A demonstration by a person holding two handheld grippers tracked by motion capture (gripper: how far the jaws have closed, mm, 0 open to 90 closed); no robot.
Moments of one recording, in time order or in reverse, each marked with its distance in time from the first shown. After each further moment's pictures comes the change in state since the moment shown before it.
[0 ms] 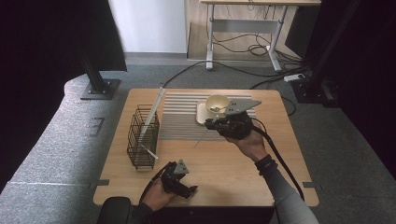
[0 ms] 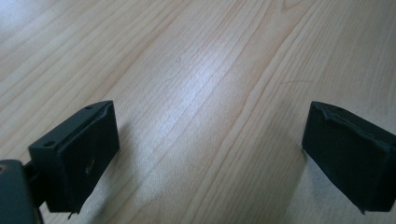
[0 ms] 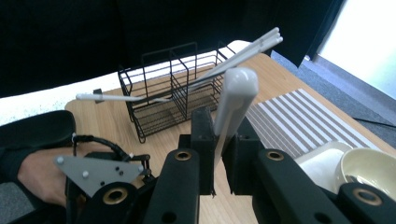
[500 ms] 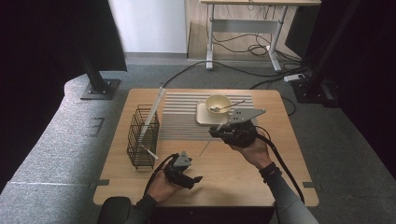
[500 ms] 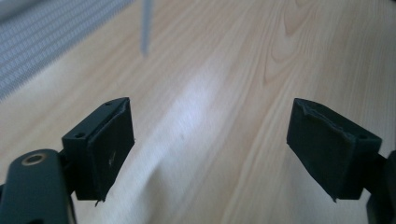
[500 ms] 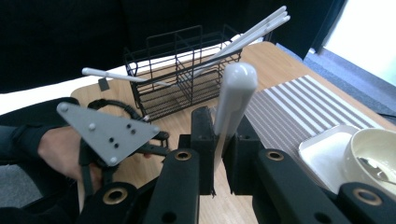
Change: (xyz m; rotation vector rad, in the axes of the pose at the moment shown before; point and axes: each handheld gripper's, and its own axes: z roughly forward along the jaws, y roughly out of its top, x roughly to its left) left arm 0.008 0.031 -0.008 -0.132 -0.042 0.050; right arm 0.004 -0.025 -0.006 0.011 0.013 0.017
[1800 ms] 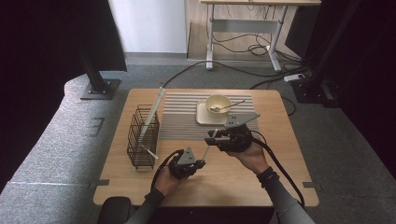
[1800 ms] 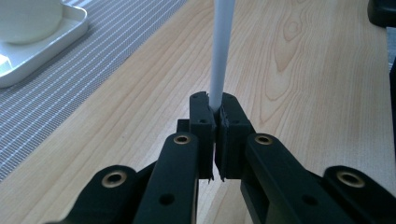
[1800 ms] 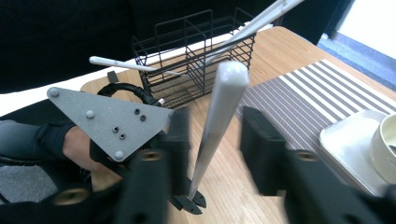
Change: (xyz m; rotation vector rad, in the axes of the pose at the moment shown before) left arm -0.004 0.020 0.001 -0.079 0.007 0.088; right arm 0.008 -0.009 0.012 0.036 0.029 0.042
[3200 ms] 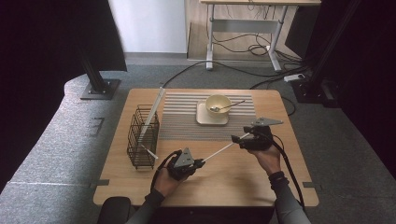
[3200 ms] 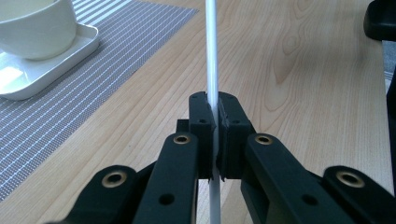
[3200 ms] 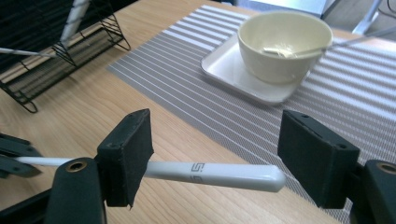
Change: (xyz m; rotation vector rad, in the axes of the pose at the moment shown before) left arm -0.004 0.000 -0.008 -0.060 0.029 0.017; right arm -0.079 -0.095 -0.012 -0.001 -0.319 0.278
